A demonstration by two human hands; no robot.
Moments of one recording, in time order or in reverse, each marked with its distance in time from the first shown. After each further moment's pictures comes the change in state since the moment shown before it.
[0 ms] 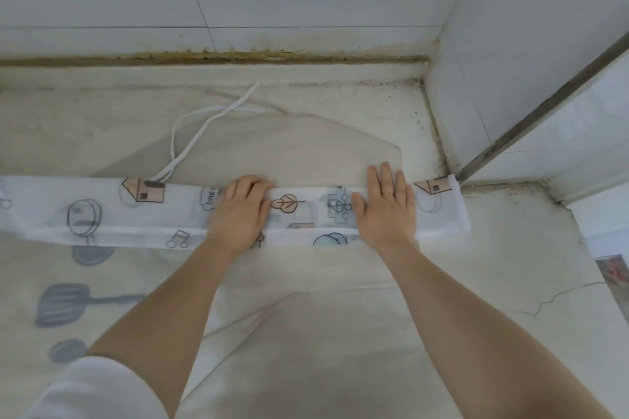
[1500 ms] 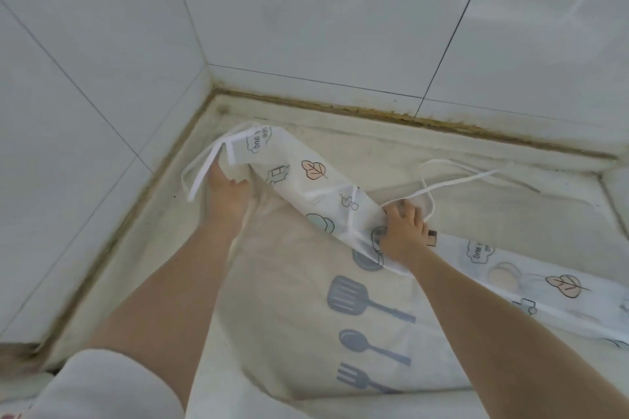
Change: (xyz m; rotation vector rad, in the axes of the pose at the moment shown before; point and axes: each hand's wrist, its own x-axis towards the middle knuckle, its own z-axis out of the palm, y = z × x) left_hand -0.047 -0.252 -0.184 -1.001 0.576 -0.777; right_hand 0.003 -0.283 0.011 0.089 -0.171 -0.116
